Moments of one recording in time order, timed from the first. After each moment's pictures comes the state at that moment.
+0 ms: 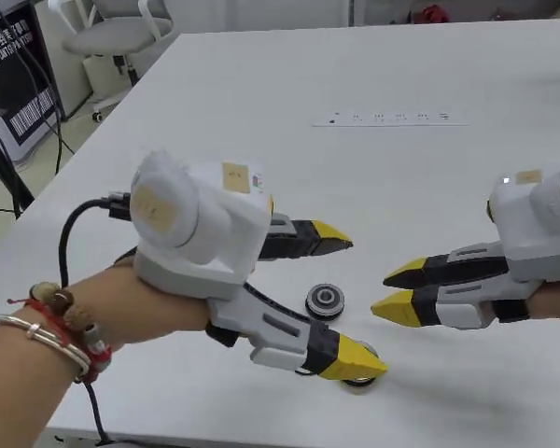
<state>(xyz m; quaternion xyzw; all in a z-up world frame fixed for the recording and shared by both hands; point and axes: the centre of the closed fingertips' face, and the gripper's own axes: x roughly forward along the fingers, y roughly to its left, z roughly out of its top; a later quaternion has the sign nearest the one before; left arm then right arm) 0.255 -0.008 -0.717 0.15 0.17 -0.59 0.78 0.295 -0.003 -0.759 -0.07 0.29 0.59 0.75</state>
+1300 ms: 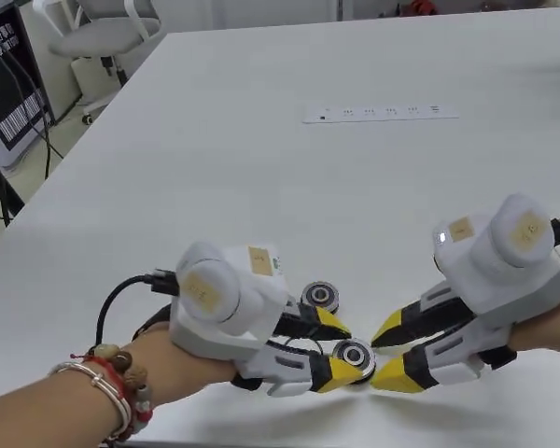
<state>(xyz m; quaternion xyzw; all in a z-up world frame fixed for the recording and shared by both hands) 0.249 -0.009 -0.790 0.16 0.24 -0.57 0.77 0.246 -0.007 -0.811 -0.19 0.33 0.67 0.64</state>
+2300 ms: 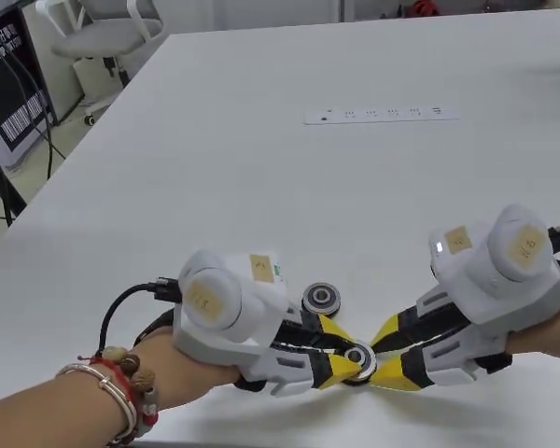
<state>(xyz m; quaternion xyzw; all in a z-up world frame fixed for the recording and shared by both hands) 0.250 -0.007 -0.794 0.16 0.24 -0.57 0.77 0.247 -0.005 -0.813 -0.22 0.30 0.67 0.63</state>
